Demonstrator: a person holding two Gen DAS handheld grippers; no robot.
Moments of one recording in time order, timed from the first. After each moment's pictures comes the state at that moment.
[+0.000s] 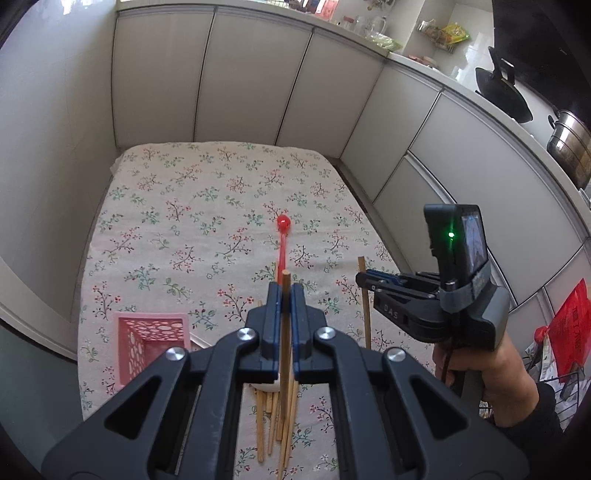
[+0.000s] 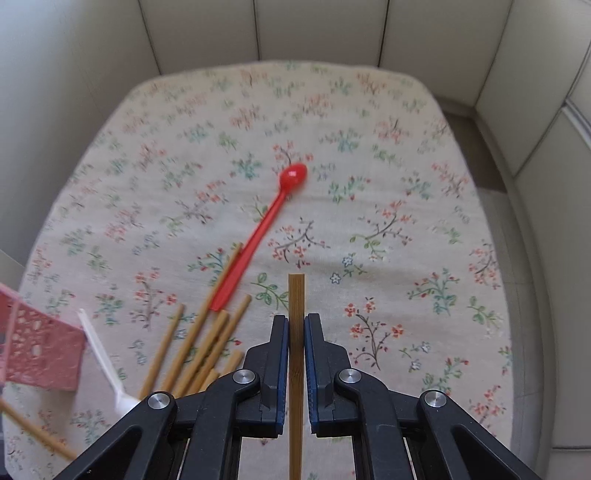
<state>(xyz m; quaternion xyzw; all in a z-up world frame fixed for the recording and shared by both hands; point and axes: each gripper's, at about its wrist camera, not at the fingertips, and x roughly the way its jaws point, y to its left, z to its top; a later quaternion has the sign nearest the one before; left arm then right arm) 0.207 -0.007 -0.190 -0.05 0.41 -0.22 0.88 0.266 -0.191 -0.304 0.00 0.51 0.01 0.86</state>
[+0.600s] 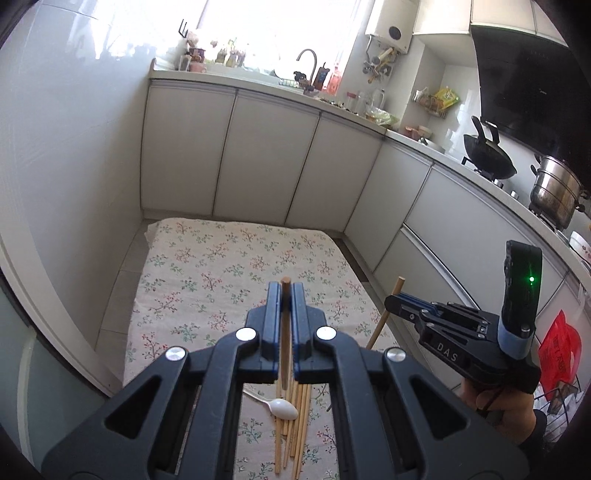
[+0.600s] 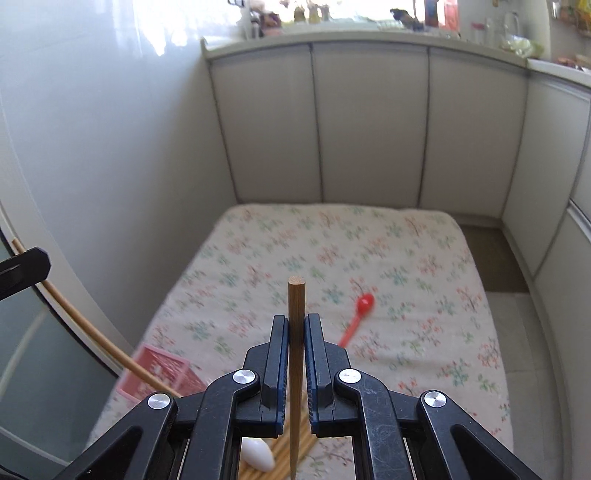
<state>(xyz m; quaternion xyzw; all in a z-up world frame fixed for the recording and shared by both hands) 0.167 0.060 -0.113 -0.09 0.28 -0.19 0.94 0.196 -0.138 -0.171 0.02 0.34 0.09 0.94</state>
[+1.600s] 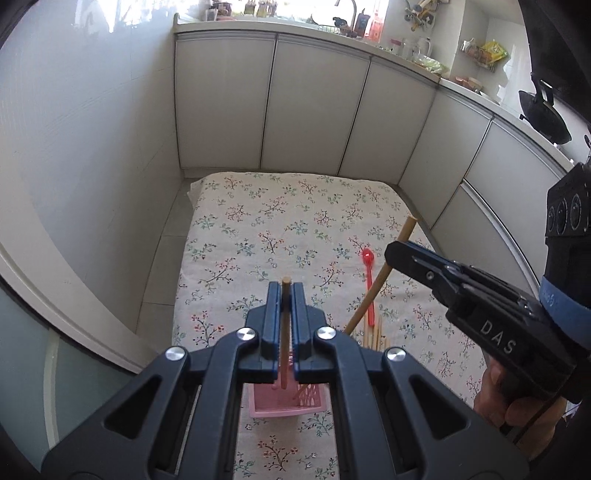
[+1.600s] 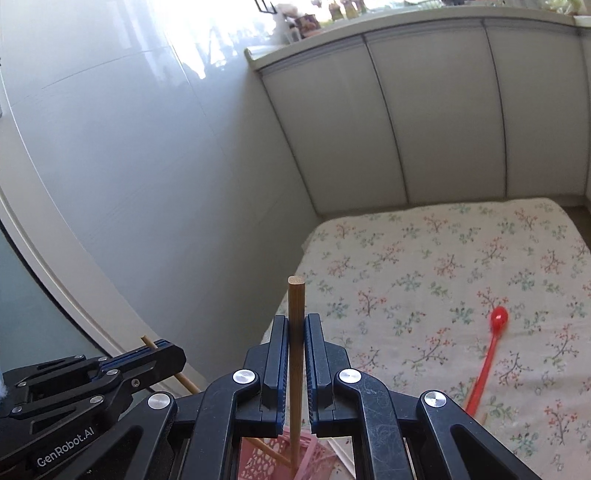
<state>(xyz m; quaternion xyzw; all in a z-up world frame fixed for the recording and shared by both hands) 0.226 0.073 -0.175 -0.03 0.39 -0.12 0.91 0.262 -0.059 -0.200 0.12 0.33 0.19 0.92</state>
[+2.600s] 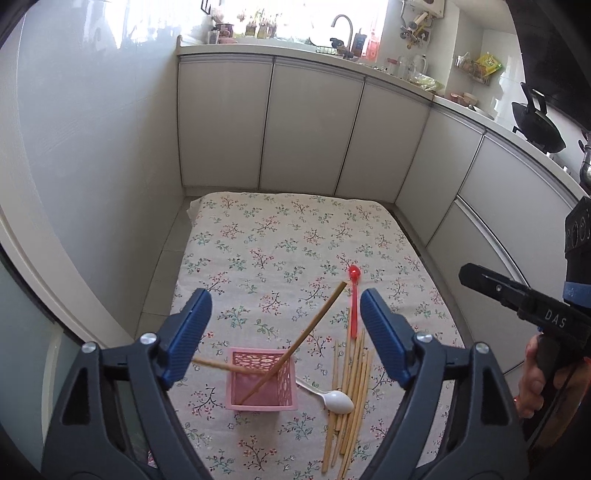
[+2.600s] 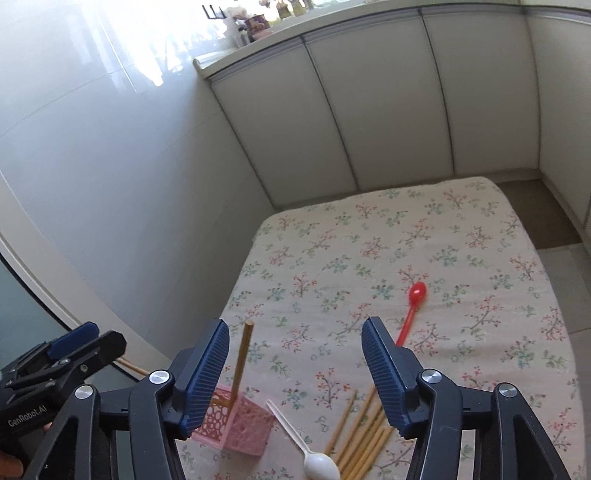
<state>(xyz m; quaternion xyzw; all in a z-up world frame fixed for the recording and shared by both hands) 0.201 0.058 -0.141 -0.04 0.35 -0.12 0.93 0.224 -0.161 -0.175 0.14 0.36 0.13 0.91</state>
